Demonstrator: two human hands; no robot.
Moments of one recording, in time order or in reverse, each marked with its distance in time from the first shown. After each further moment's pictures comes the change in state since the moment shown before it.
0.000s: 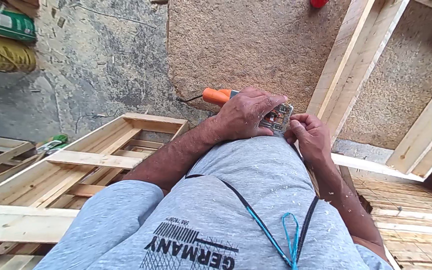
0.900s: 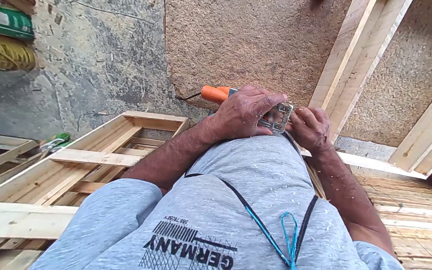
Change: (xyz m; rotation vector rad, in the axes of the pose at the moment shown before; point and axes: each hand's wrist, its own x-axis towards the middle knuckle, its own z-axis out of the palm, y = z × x) left_hand -0.003 -0.001 0.001 -0.017 0.012 0.019; right_hand 0.036 0.053 -0.025 -1.021 0.207 -1.046
